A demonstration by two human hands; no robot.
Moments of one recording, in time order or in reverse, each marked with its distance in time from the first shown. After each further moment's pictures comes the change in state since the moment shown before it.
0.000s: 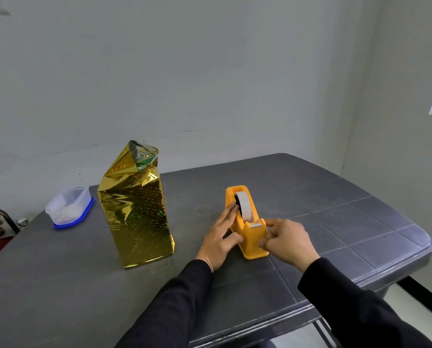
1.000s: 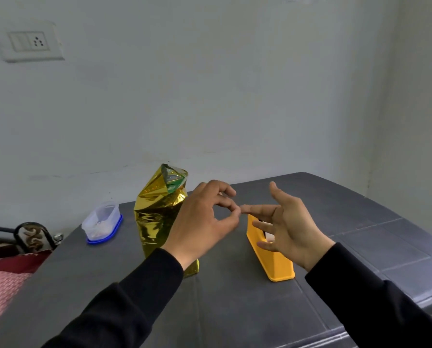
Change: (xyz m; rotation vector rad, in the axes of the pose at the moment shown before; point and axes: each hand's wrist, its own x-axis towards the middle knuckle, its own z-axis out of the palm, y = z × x) left_hand -0.059 0.148 -0.113 0.463 0.429 0.371; right_hand -0.028 -0.104 -0.029 0.955 -0.401 0.033
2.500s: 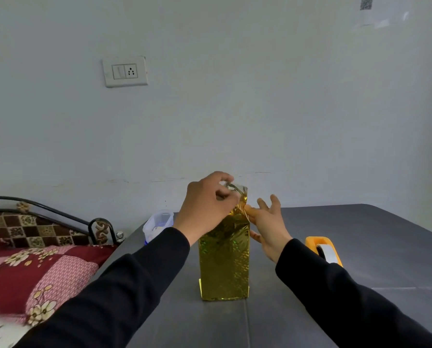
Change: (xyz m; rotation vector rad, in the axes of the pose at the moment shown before) left_hand 0.033 -0.047 -0.097 0.134 0.122 -0.252; right_hand 0.113 0.013 0.126 0.033 0.058 -0.259
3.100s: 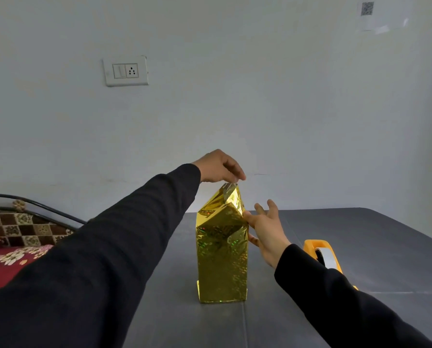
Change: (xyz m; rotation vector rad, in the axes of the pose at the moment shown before) left_hand 0.116 -0.013 -0.005 0.046 -0.548 -0.067; right_hand 0.005 0.006 -0.002 -0.012 -0.009 0.029
